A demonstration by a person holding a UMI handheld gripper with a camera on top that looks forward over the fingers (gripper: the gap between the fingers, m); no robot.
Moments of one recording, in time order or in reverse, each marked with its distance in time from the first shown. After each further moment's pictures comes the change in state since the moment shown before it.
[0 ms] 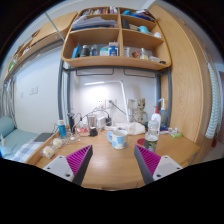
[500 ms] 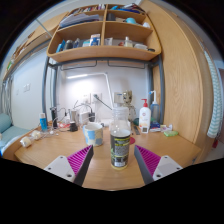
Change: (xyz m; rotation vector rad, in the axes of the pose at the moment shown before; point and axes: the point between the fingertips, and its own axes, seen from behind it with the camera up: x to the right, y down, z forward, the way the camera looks) arm 0.124 0.046 0.070 0.007 -0.005 0.000
